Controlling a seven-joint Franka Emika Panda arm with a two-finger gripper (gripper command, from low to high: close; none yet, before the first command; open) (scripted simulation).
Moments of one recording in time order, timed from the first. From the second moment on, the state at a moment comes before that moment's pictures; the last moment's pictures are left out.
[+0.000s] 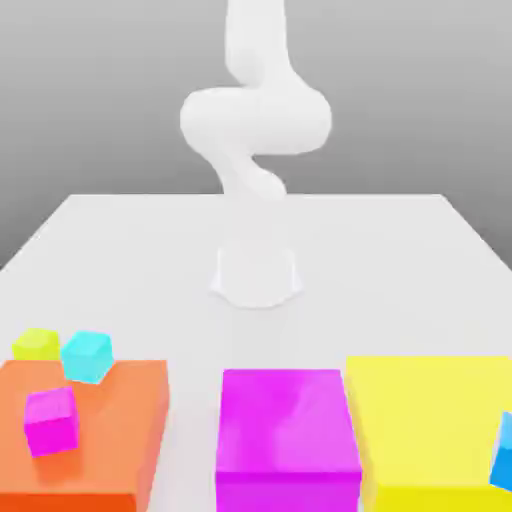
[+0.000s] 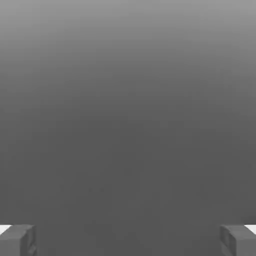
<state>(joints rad) 0.00 -0.71 -0.08 -2.33 0.01 2.35 0.72</state>
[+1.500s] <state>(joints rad) -0.39 0.28 -0.52 -2.63 0.48 2.85 -0.32</state>
